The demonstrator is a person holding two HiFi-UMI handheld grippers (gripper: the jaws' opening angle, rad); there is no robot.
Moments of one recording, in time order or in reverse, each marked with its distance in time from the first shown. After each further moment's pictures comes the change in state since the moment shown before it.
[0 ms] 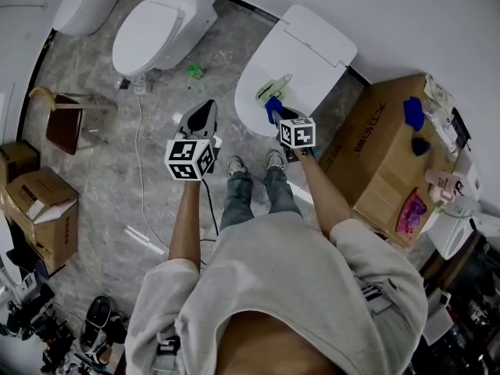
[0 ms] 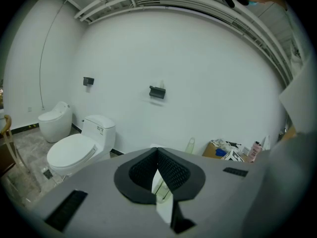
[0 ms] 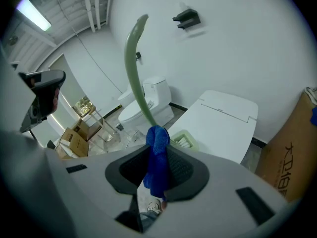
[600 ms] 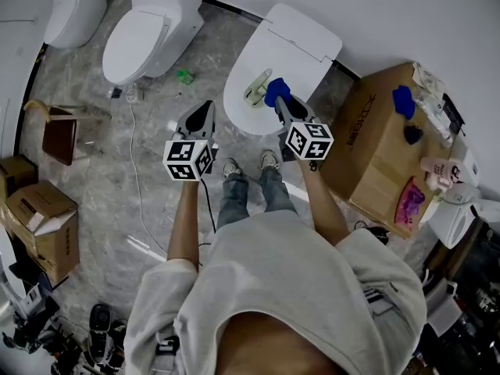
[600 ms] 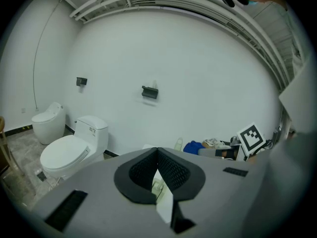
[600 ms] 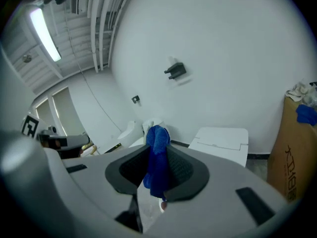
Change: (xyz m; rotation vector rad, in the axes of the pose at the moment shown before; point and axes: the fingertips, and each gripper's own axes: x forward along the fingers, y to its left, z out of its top) left arm 0.006 -0.034 0.000 0.025 -0.004 -0.053; right arm -0.120 0.008 0.093 0.121 -0.445 0.007
